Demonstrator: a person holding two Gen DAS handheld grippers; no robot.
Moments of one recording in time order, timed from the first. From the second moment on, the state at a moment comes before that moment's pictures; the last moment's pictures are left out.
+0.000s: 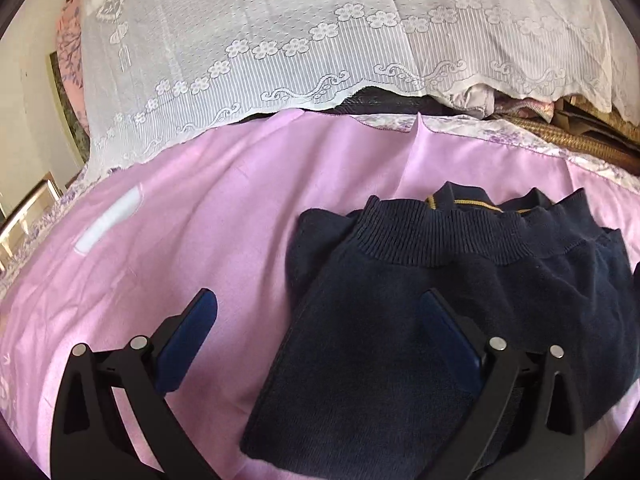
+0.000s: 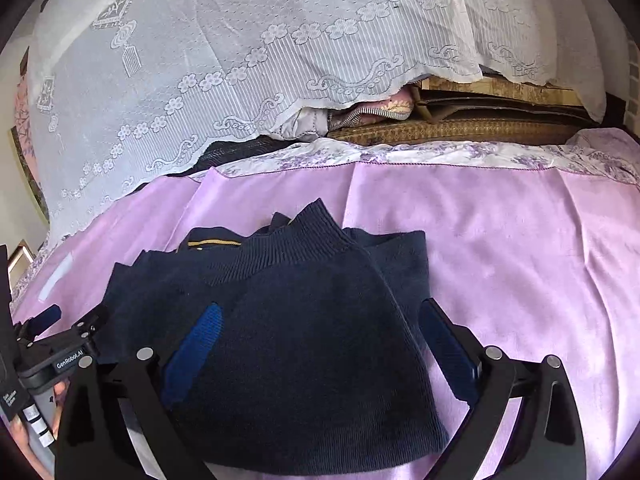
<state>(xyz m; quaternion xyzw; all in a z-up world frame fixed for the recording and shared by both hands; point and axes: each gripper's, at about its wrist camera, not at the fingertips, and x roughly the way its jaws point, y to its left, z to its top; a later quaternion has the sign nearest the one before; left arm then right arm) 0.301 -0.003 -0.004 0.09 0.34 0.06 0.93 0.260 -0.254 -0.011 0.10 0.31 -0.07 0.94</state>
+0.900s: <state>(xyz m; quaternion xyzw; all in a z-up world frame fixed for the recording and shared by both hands) 0.267 -0.050 0.003 0.07 0.37 -0.06 0.92 0.230 -0.358 -0.057 0.45 0.33 0.07 0.83</state>
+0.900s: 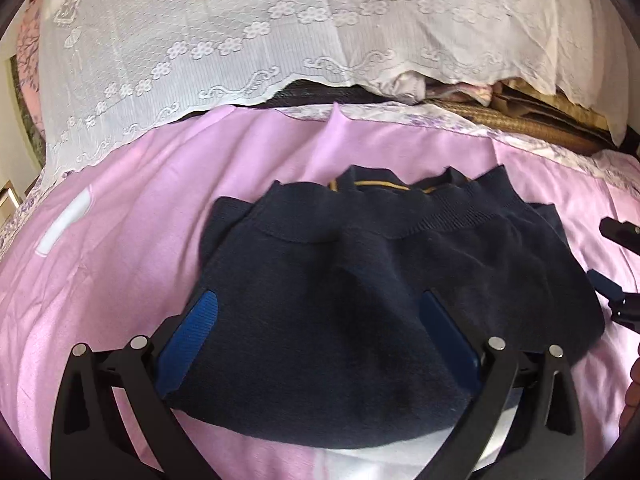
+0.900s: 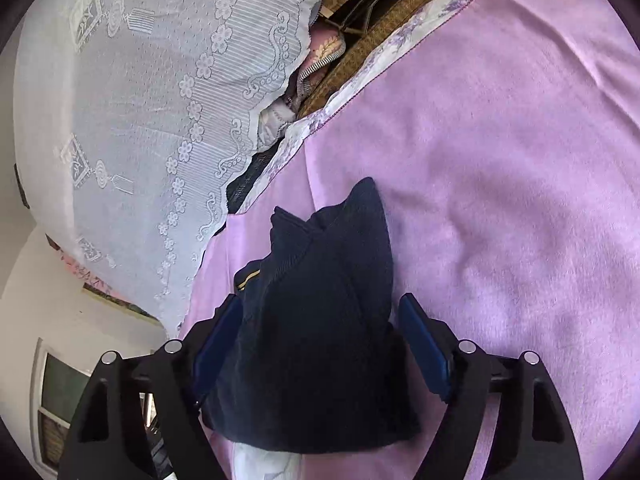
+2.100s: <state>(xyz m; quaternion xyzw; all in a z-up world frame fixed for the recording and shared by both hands) 0.314 -0.092 -0.035 0.08 0.41 -0.03 0.91 0.274 -0.328 -0.064 0.31 0.38 0.07 0.87</state>
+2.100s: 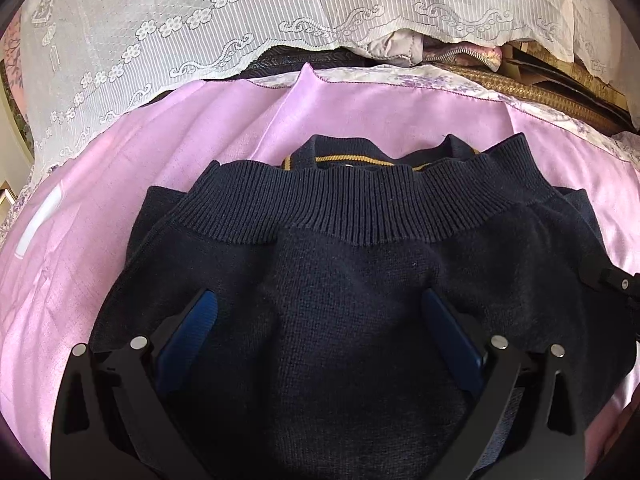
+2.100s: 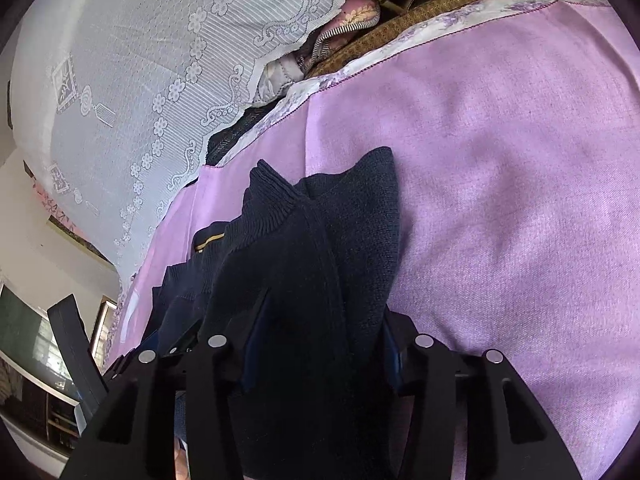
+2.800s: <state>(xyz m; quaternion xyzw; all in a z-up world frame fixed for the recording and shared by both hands) 0.309 -0.095 -0.036 0.10 0.40 -0.04 0.91 0.248 -0.326 -0.049 0.34 0.33 0.05 0.88</state>
